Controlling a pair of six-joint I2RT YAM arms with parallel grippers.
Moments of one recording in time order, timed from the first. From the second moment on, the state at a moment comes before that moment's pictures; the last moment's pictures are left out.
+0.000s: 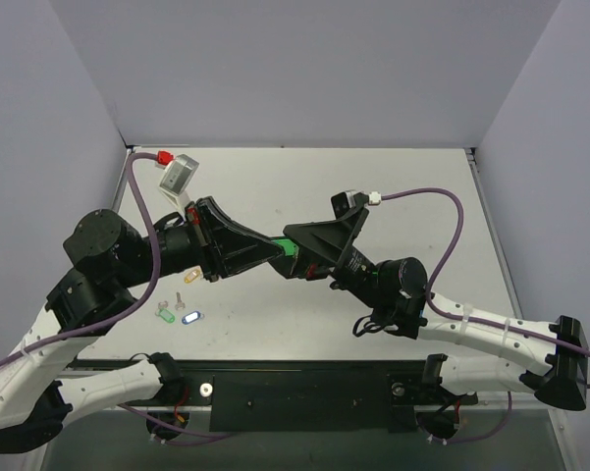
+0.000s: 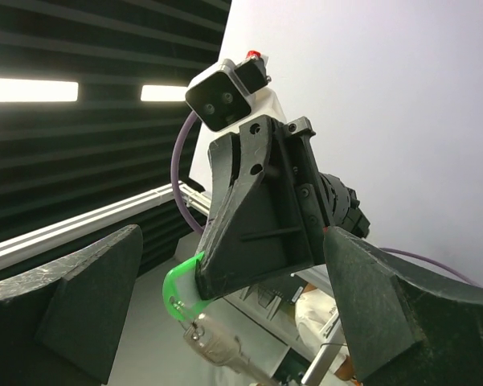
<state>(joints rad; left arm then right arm) -0.93 0.90 1.43 -0.31 0.38 -0.88 1.17 1.11 0.86 0.90 0.04 1.50</state>
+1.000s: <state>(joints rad) -0.90 0.83 1.43 -0.40 0.27 -0.77 1.19 1.13 0.86 0.92 0.05 1.51</state>
